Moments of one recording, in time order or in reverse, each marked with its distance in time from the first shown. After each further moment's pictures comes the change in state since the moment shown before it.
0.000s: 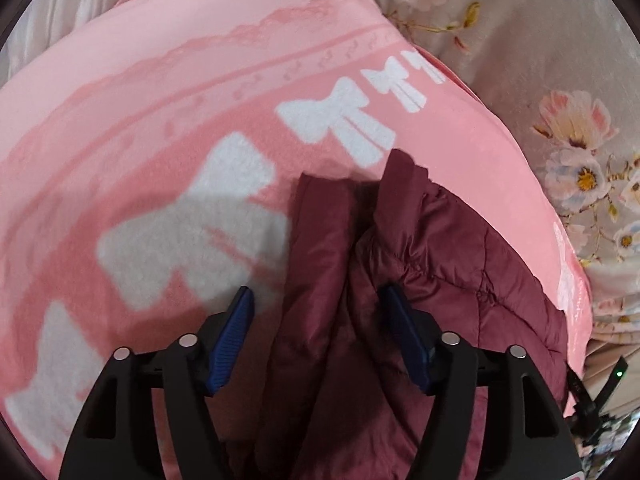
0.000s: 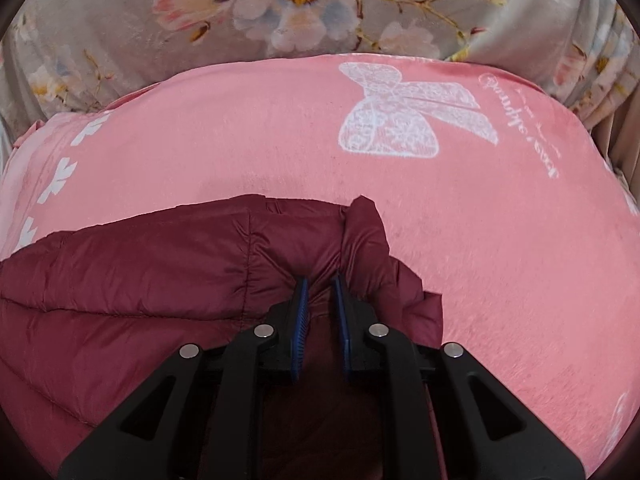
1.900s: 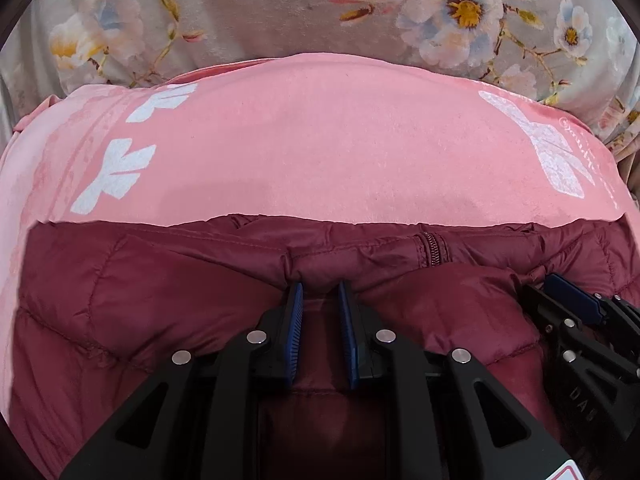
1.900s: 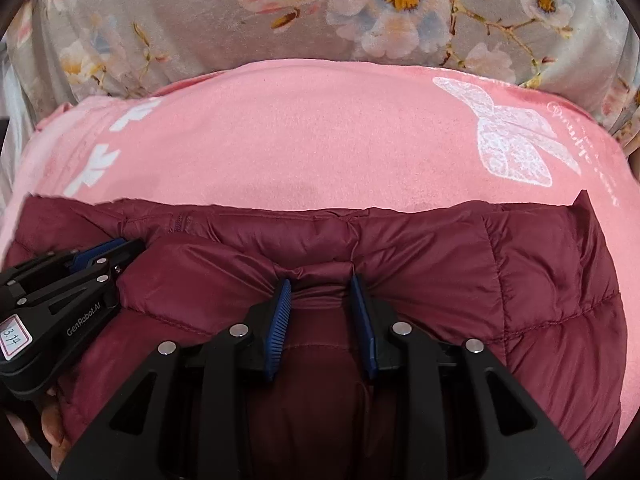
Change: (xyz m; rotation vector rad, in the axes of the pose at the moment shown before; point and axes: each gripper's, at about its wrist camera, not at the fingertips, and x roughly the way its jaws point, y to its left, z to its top) left arm 0.085 -0.232 -0.015 0.670 -0.063 0.012; right arm 0.017 0.122 0.002 -0.069 -0.033 0.085
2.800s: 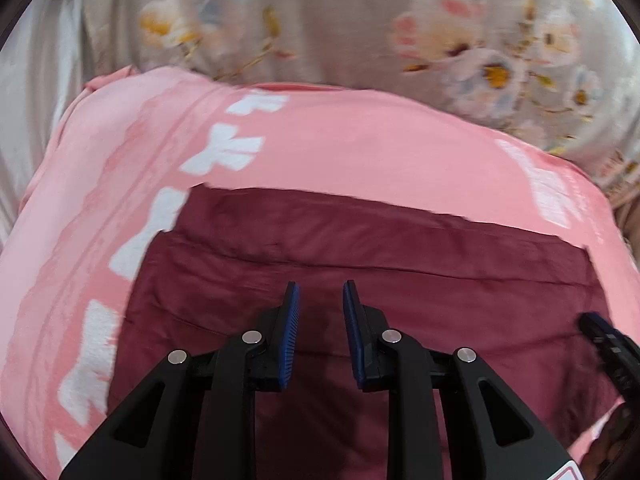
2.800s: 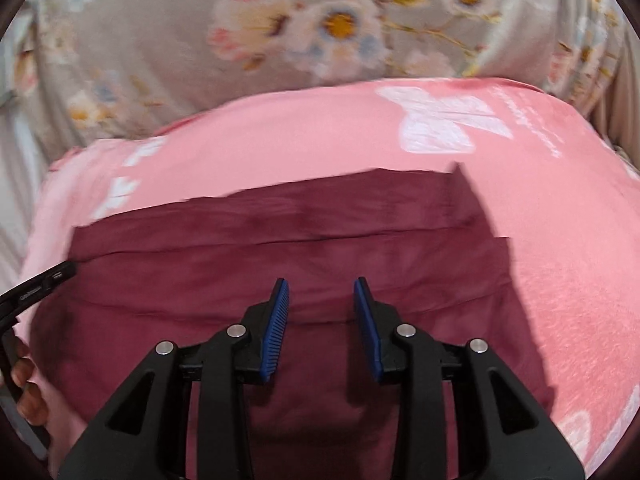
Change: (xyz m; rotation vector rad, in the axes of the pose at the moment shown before) left arm -0.102 0.058 -0.051 -0.122 -0.092 0.015; right arm -0.089 -0.009 -0.053 0.062 -0.083 0.019
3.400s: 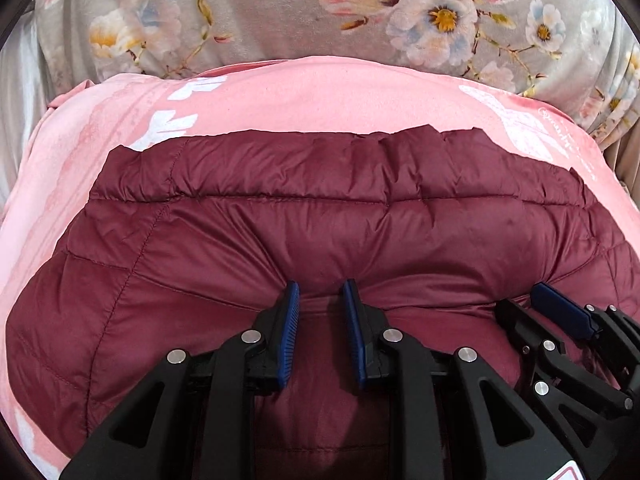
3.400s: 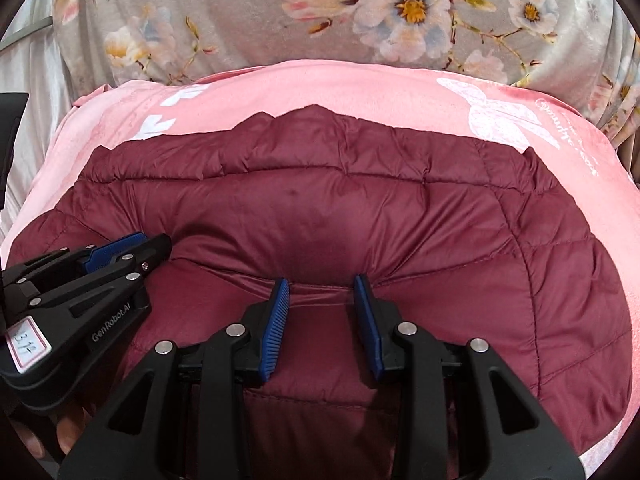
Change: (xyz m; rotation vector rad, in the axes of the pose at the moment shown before) left arm 0.039 -0.060 -0.045 0.121 0.036 0.013; right arm 0.030 0.046 -0.036 -0.139 0.040 -0.024
